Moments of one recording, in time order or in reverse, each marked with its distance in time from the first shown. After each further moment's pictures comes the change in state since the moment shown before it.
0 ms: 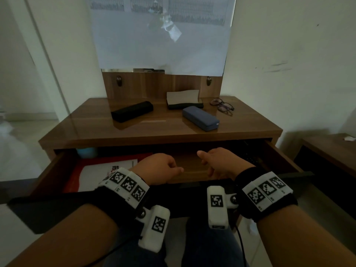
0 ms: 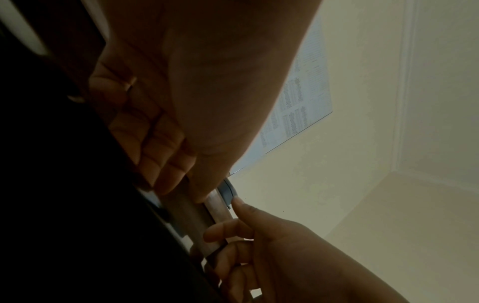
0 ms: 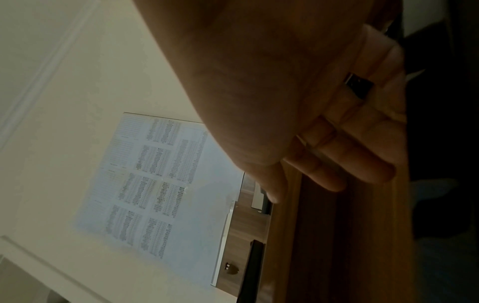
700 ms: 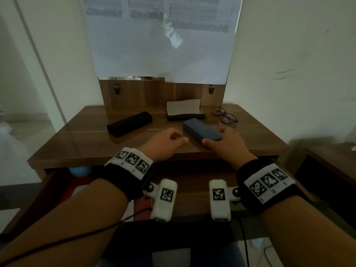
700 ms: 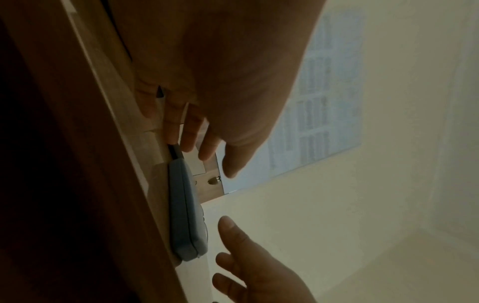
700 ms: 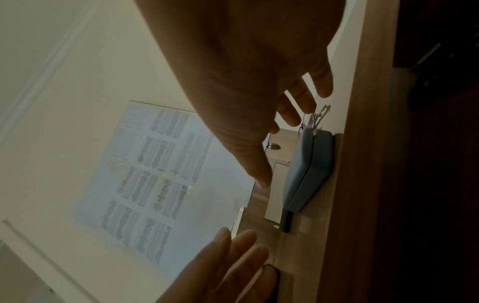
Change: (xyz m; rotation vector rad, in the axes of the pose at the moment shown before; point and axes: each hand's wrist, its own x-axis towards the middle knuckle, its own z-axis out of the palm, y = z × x) left_hand 0.070 0.027 -0.073 -0.321 0.181 0.061; right_hand 0.063 -0.031 -0.060 -0.002 0.432 -0.083
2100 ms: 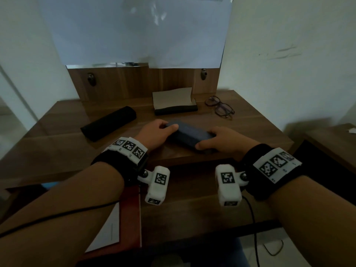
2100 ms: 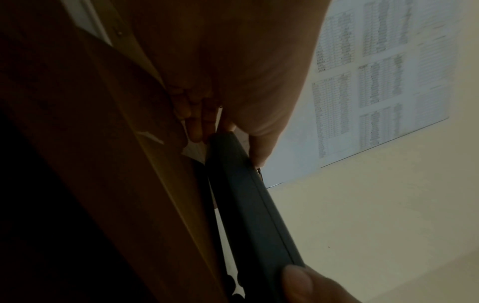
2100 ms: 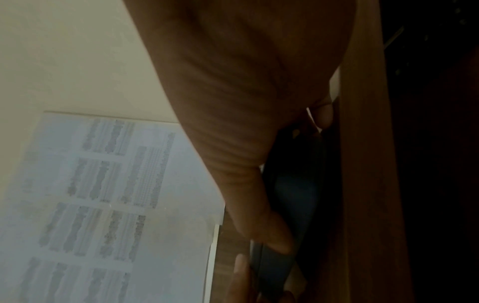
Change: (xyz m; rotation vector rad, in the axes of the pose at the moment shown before) left_hand 0.095 -0.017 0.011 -0.090 0.025 -0.146; right_hand 0.060 0.012 -0.008 0.025 -0.390 -0.053
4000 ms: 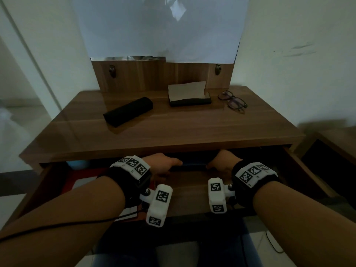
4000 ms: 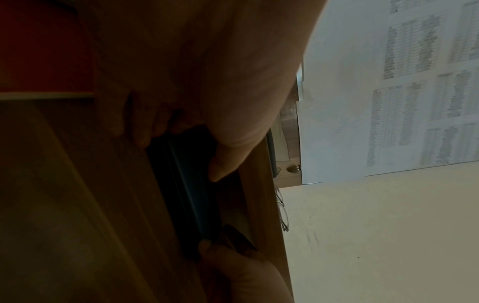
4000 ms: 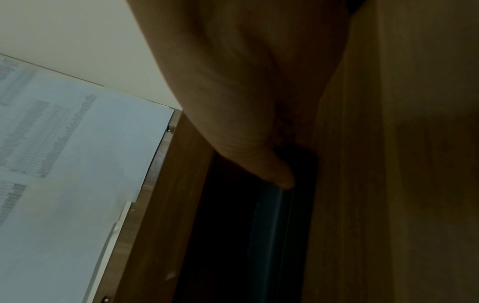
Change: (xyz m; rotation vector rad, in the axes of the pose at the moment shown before) left_hand -0.066 -0.066 0.028 -0.201 -0.294 -0.471; right_hand -0.005 0.026 0.081 -0.150 -0.113 0.258
